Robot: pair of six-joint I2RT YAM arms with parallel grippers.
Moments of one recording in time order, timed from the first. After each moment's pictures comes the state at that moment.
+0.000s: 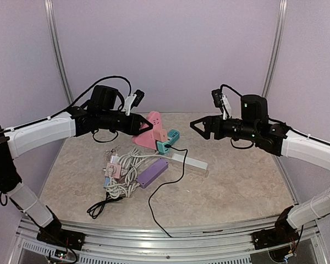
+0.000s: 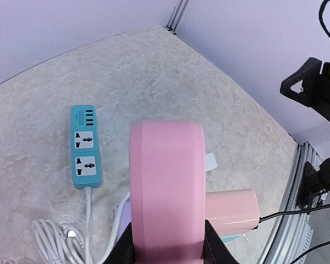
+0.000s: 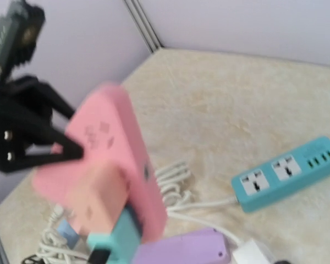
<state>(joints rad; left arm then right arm) -0.65 1.57 1.30 -0.25 0.38 -0.20 0.66 1.28 1.00 0.02 -0.28 0.34</state>
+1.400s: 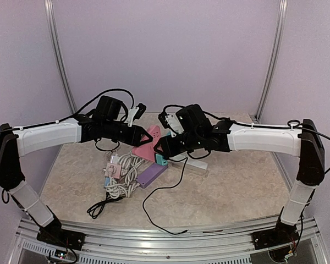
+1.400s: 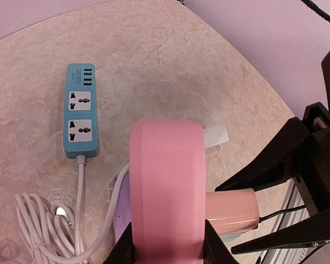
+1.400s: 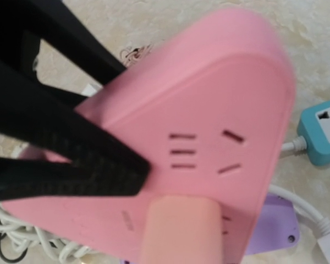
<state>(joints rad) -0.63 1.61 1.22 -0.23 0.37 -0.21 0.93 1.79 1.40 -0.21 -0.08 0.33</state>
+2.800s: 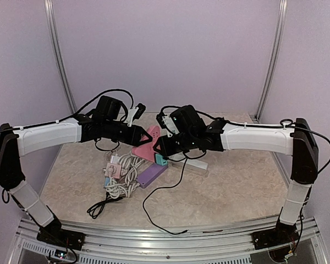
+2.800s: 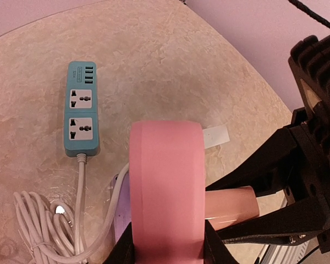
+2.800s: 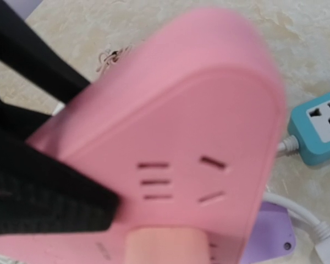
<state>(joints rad) -0.63 1.61 1.22 -0.24 0.37 -0.21 0.94 1.85 1.46 -0.23 -0.02 0.39</state>
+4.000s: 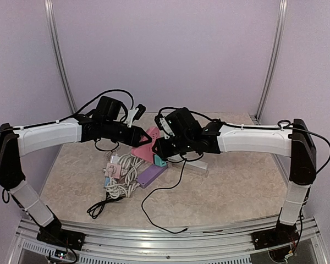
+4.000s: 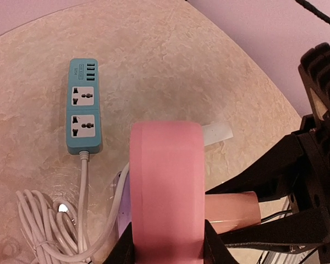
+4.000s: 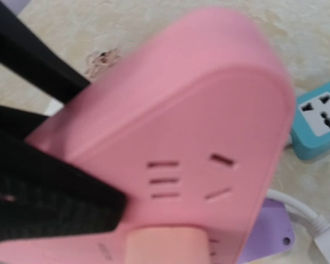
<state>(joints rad) -0.63 1.61 1.22 -0.25 0.38 -0.20 0.97 1.86 1.47 -0.25 0.06 0.42</state>
